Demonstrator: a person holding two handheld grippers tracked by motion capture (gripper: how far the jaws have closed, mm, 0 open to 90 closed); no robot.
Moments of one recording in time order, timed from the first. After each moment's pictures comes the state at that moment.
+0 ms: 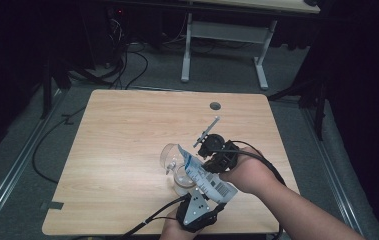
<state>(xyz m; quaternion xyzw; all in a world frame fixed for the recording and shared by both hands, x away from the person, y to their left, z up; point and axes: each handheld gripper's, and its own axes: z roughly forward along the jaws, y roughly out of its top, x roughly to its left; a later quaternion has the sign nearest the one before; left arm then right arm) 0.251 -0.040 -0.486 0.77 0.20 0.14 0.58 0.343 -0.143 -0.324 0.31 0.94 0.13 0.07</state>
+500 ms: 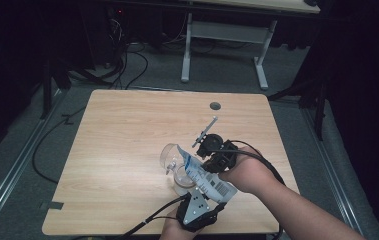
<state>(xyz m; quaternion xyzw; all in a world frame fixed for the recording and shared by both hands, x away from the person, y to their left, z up) 0.252 -0.040 -0.485 0.77 0.21 0.14 0.59 0.344 -0.141 -0.324 0.31 0.94 0.13 0.07</state>
